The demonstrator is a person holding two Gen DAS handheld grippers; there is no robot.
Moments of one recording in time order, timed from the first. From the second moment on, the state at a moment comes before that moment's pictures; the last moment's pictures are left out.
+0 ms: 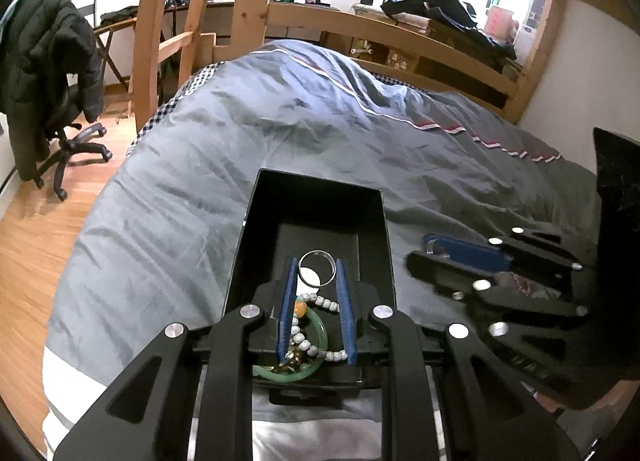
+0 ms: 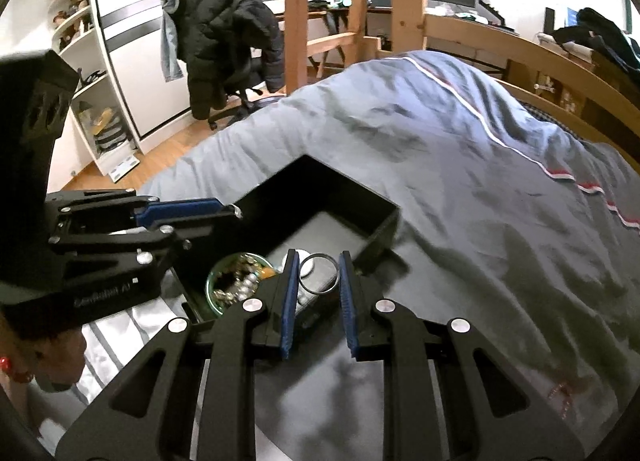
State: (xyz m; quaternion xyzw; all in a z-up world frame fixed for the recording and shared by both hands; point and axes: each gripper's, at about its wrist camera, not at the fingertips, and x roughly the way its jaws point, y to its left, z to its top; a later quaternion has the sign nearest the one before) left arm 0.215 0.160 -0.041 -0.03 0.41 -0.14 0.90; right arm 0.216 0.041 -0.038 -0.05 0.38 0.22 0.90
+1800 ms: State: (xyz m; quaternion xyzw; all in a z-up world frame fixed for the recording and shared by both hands) left arm 0.197 0.071 -0.050 0.03 0.38 -0.18 0.91; right arm 0.184 -0.093 -0.031 -0.08 0.40 0.14 0.90
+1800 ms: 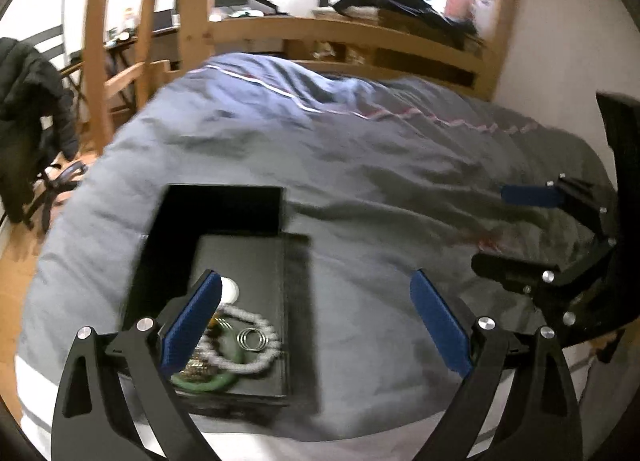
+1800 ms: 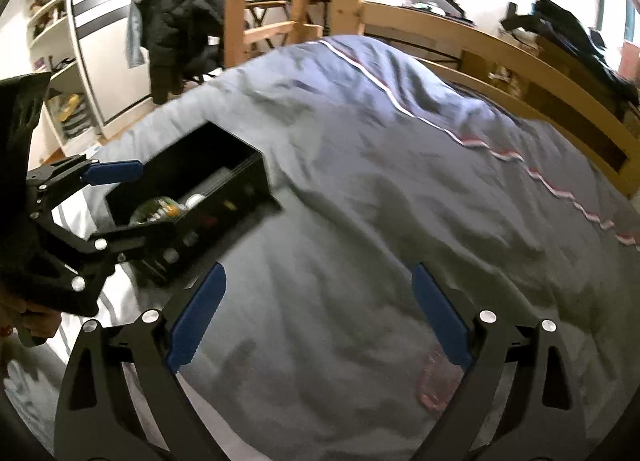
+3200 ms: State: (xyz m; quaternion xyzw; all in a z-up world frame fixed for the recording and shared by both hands) left arm 0.219 -0.133 -0.146 0.09 0.44 -0.35 0.82; right arm 0.113 -0.235 -0.131 0.05 0.46 0.02 0.89
